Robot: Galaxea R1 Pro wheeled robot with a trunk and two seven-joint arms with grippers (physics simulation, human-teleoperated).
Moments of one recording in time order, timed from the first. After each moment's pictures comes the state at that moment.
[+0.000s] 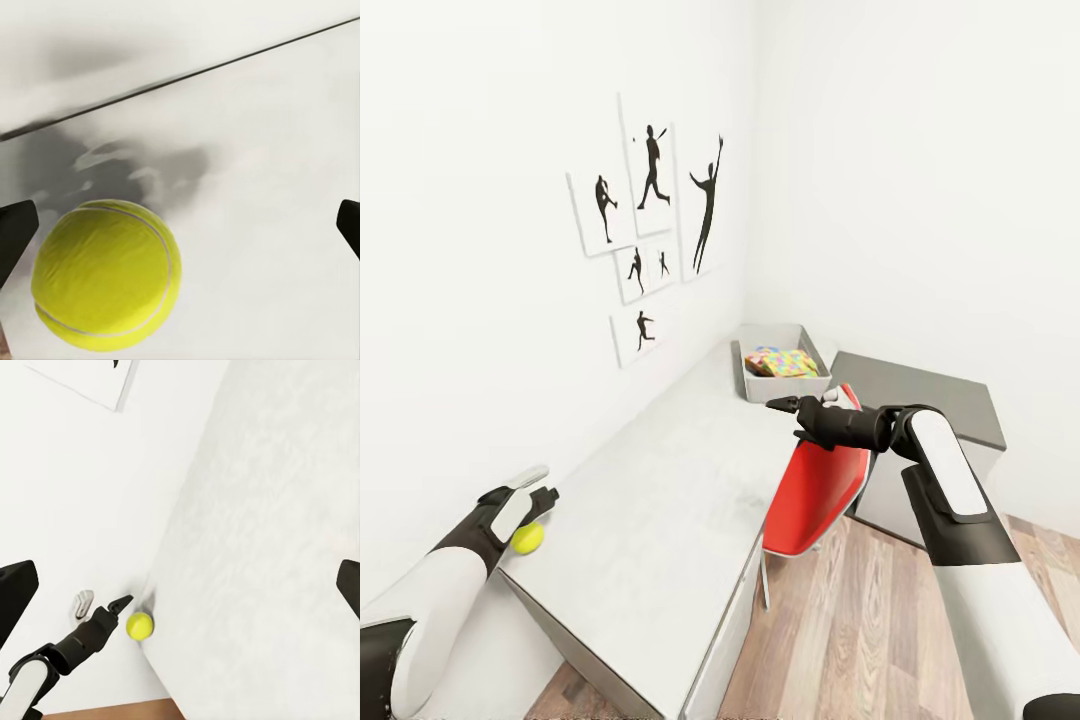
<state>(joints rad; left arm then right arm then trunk) -0.89 0.20 0.15 -0.40 0.46 0.39 0.32 -0.78 -0.10 0.06 -1.40 -1.49 1.04 -0.56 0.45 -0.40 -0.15</state>
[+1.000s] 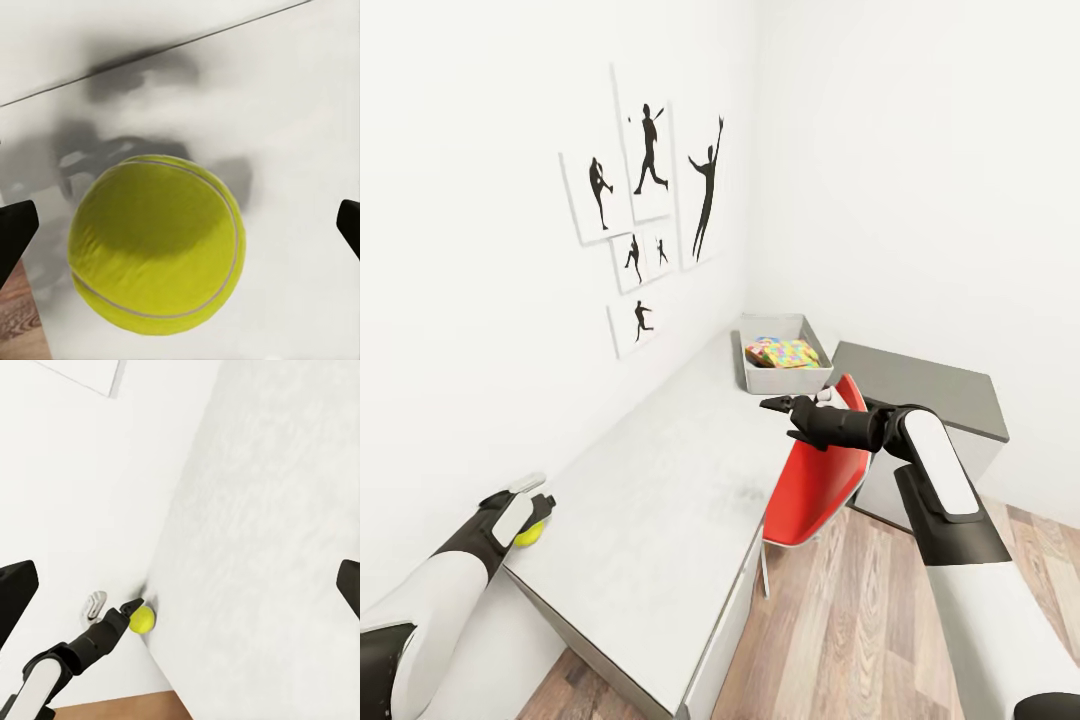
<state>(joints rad) -0.88 0.19 0.15 -0.40 0.46 0.39 0.38 -0.79 -0.07 0.06 -1.40 -1.49 1.04 -0.56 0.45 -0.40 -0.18</state>
